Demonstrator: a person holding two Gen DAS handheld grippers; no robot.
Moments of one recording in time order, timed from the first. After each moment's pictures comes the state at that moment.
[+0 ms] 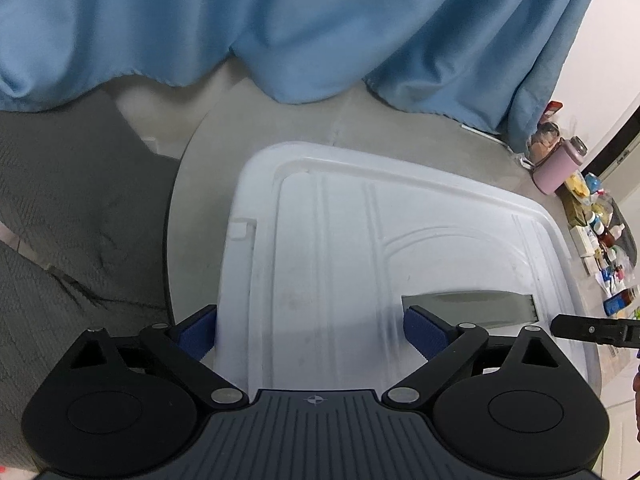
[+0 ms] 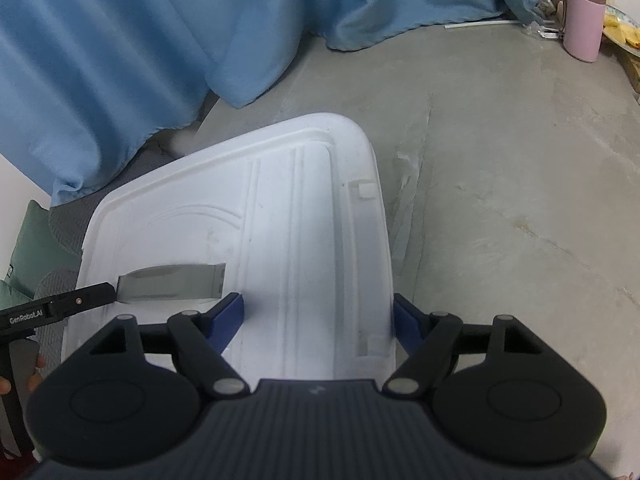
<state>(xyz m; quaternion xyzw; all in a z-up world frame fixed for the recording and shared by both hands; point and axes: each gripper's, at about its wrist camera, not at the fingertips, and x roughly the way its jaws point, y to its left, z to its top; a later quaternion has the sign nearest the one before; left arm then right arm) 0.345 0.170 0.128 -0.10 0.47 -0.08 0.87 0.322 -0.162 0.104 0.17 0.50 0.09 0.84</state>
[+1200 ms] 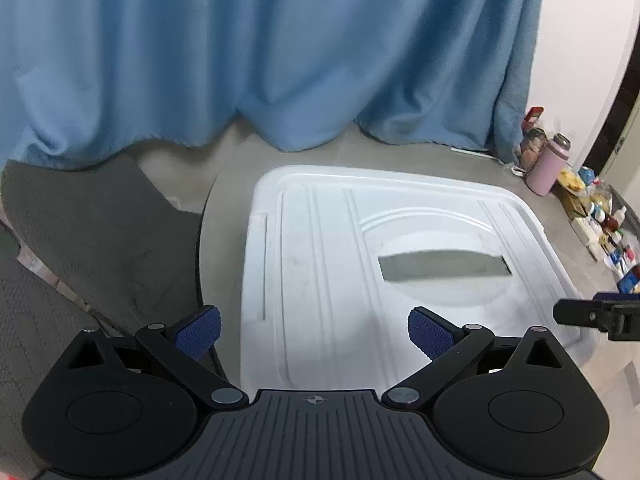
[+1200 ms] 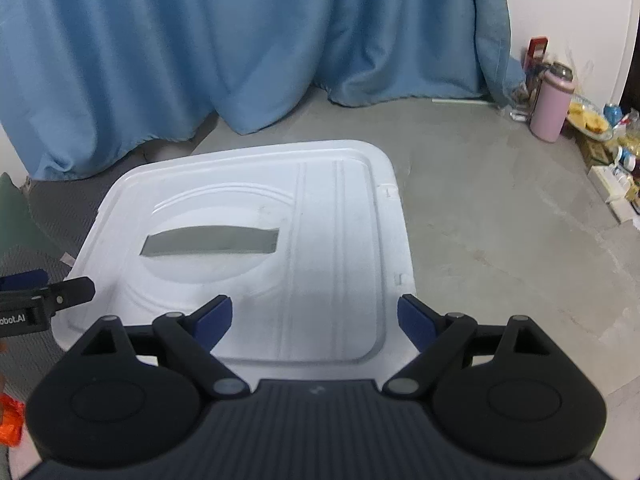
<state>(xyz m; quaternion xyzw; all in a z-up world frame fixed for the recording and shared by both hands) 0.252 0.156 0.164 -0.03 0.38 -0.06 0.92 0.245 -0.104 0.140 0.06 0.42 0.04 0.90</state>
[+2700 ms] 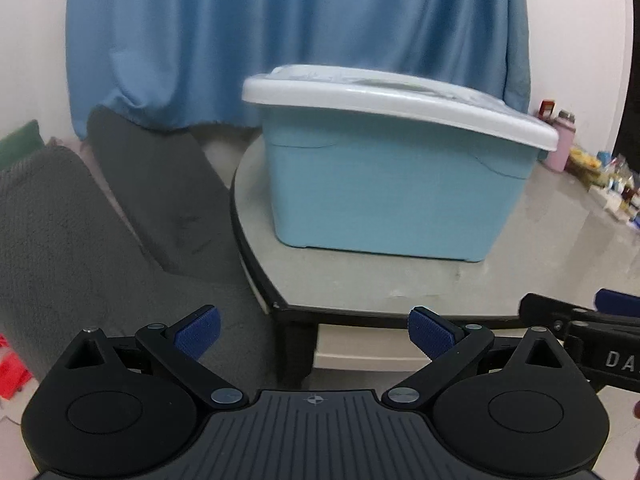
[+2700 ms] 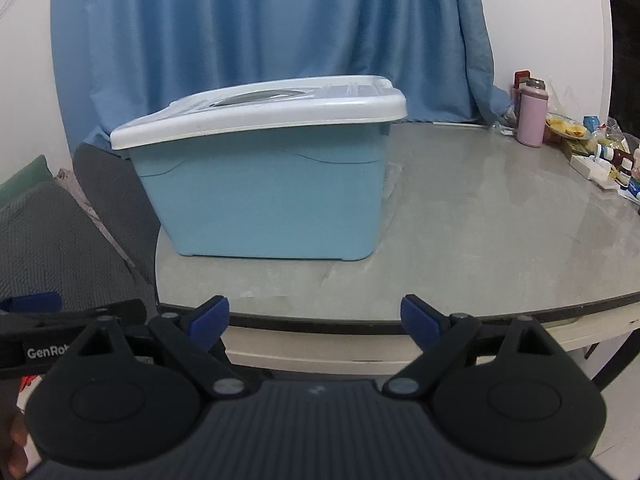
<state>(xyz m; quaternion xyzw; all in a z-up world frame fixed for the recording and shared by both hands) 0.011 0.076 0.028 -0.02 0.30 0.04 0.95 0.039 -0.092 0.014 0.03 0.28 0.07 0.96</state>
